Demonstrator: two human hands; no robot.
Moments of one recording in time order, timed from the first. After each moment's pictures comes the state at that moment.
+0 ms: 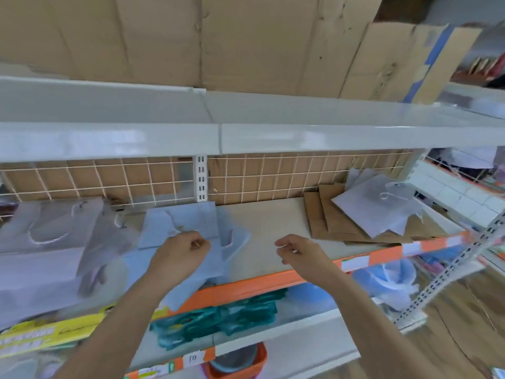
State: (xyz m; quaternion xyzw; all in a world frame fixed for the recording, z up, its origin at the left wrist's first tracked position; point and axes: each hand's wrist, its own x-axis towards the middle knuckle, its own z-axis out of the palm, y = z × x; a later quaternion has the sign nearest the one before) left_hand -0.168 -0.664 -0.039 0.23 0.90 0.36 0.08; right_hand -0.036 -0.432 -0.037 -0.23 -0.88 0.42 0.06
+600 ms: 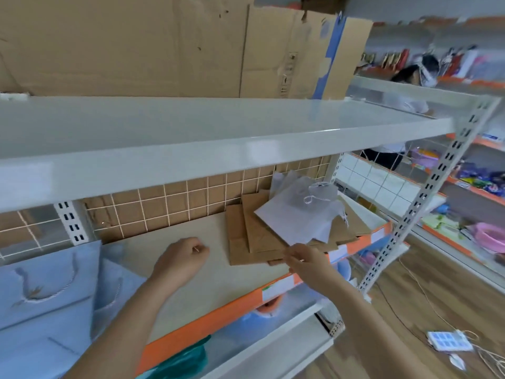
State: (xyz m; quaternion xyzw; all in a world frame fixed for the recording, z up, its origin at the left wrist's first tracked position) left_hand -0.163 -0.412 -0.053 0.30 0.89 0.33 0.13; right_hand 0.036 -0.223 -0.046 -0.35 -0.85 0.37 0.12
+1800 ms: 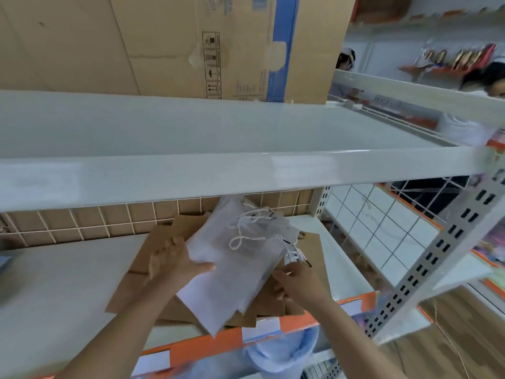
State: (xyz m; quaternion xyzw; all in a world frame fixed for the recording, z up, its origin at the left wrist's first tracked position) left_hand -0.128 -0.114 -0.100 0.15 0.98 0.11 0.03; right_hand 0.048 0.086 -0.078 -0.33 -0.81 0.48 0.03
